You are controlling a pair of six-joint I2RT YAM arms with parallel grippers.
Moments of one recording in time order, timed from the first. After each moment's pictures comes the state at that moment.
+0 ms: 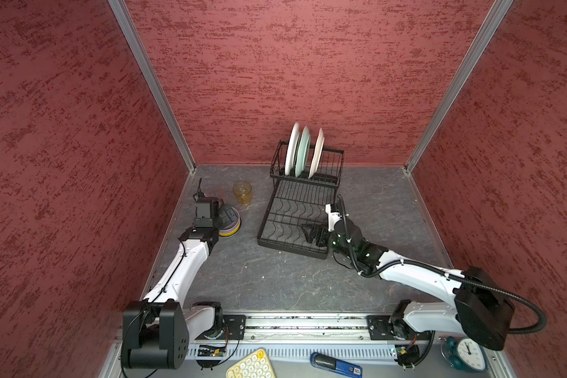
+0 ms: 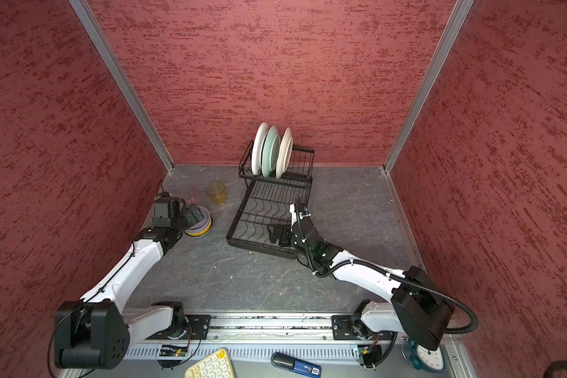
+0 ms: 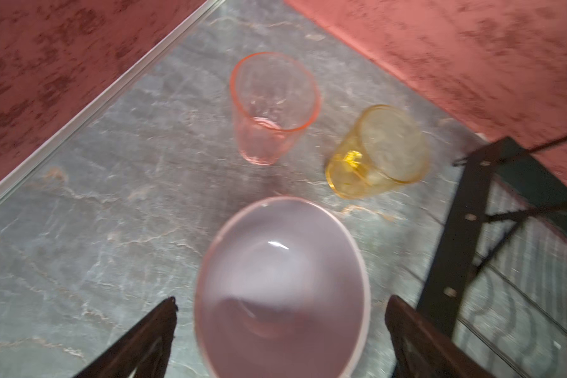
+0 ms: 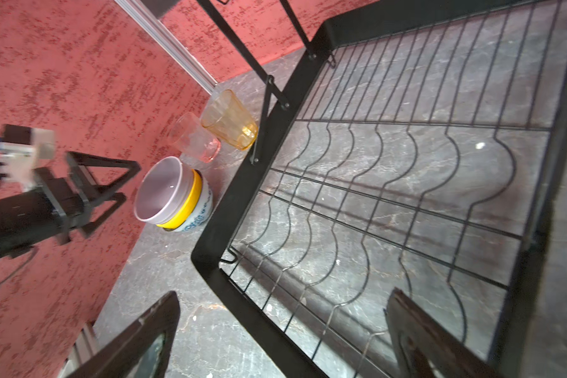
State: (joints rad) left arm -0.04 1.13 0.75 -0.32 -0.16 -0.50; right arm 0.80 1.28 0.66 0.20 0.11 0.72
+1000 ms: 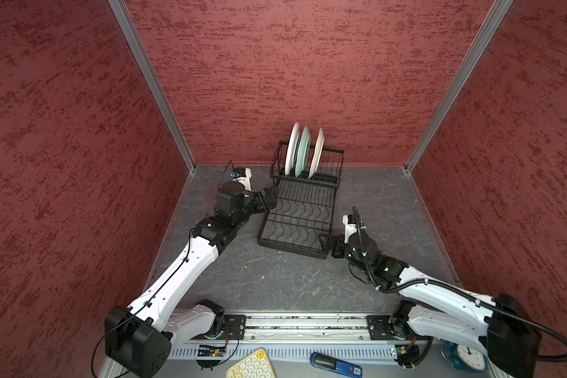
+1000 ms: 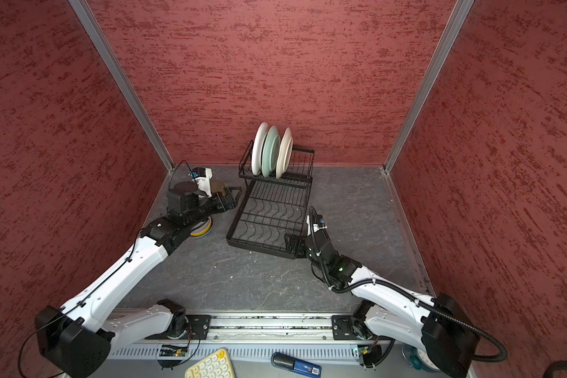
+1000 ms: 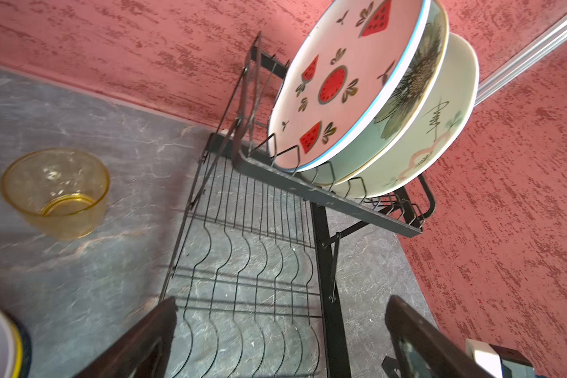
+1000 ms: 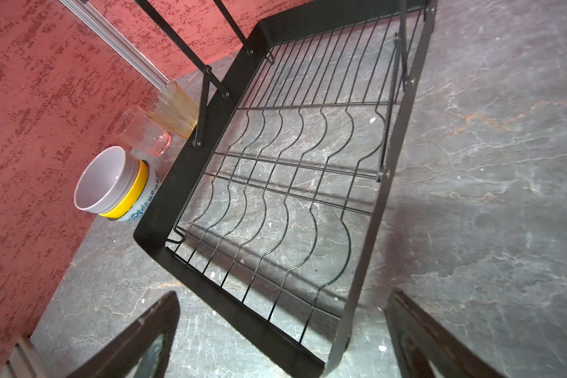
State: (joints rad) left arm -0.40 1.13 1.00 -0.22 0.07 -0.56; right arm 0.80 1.04 0.49 0.05 0.21 0.72
